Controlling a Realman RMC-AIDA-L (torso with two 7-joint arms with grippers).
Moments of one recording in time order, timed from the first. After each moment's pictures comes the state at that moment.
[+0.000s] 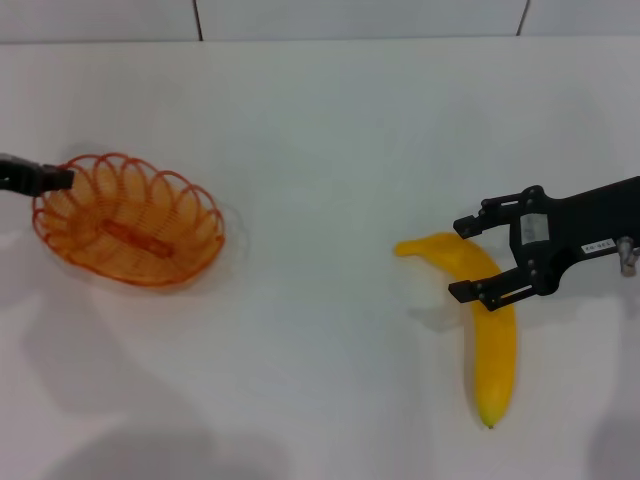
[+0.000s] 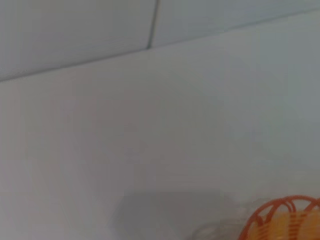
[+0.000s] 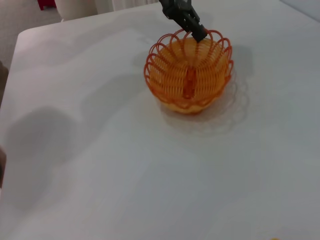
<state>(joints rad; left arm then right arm) -0.71 -1.93 0.56 0.69 2.54 1.25 -1.92 0.53 2.02 -0.94 -0.93 -2.19 -1.62 1.51</state>
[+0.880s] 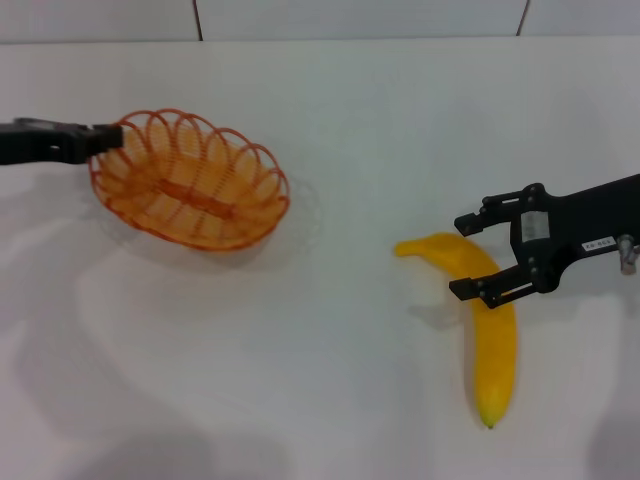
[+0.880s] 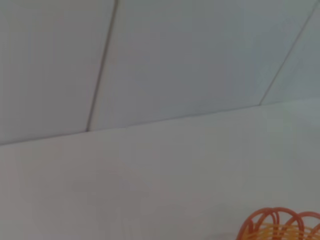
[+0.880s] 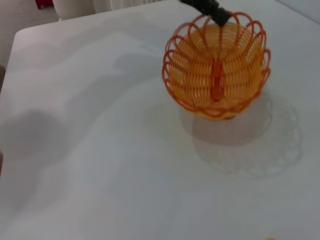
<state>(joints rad) -0.66 -1.98 0.55 0.68 2.25 1.28 -1.81 0.53 2.02 -0.94 -0.93 -2.19 -1.62 1.51</state>
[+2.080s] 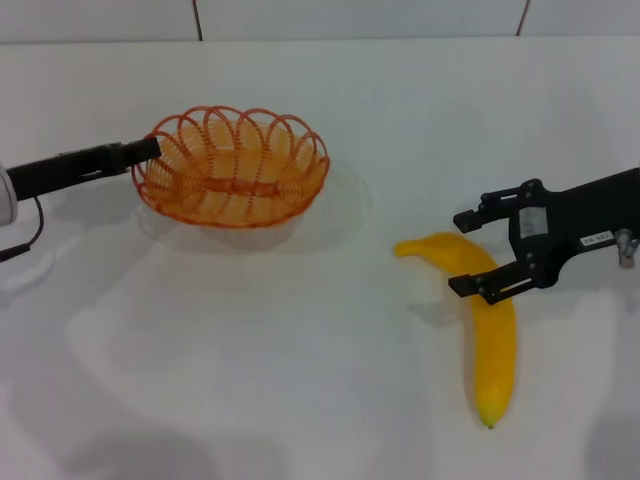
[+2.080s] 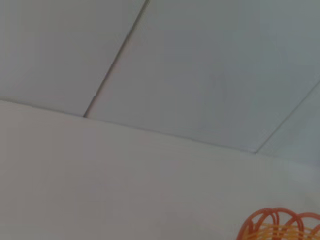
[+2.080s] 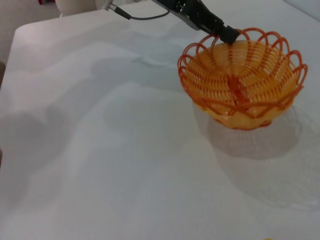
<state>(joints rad) -0.62 -2.03 0.54 0.51 2.04 1.17 -1.80 0.55 2.01 -0.94 -0.93 -2.20 -1.62 1.52</state>
